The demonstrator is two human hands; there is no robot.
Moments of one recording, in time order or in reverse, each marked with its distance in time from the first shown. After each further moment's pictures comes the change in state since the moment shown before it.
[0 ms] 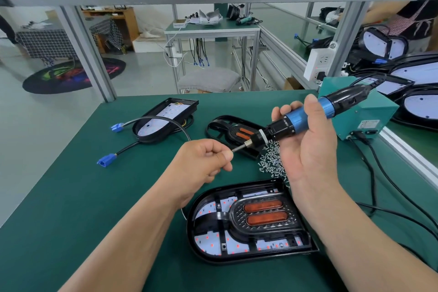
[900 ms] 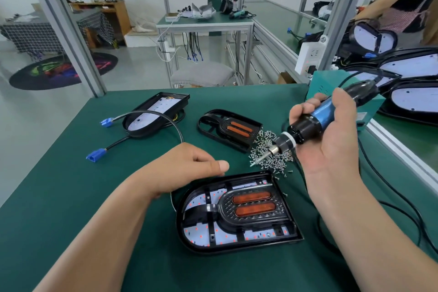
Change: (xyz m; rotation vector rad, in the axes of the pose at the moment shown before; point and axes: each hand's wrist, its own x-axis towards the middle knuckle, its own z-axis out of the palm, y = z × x) left_hand -0.006 0.010 -0.019 0.506 -0.280 -0.076; right_hand -0.001 -0.043 -0.011 0.083 0.057 0.074
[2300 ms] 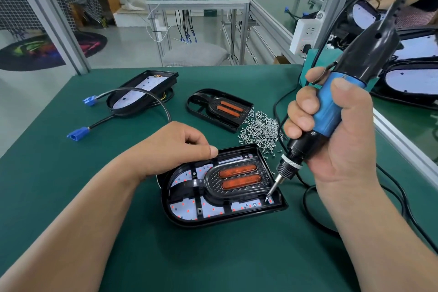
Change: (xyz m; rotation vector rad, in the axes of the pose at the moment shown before) left_hand 0.001 0.005 0.012 0.017 0.058 0.025; right_hand -0.043 -0.028 -0.010 -0.358 -0.493 0.049
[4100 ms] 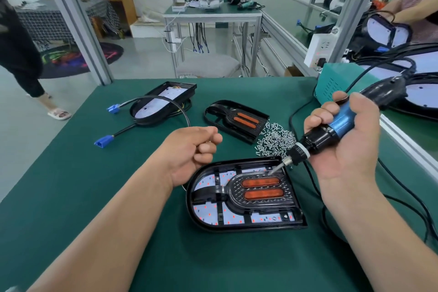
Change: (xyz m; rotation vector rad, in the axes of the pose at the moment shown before) left_hand 0.014 -0.002 0.003 -1.059 0.185 -0.204; right_hand 0.022 0.024 -0.009 0.264 0.424 -0.050
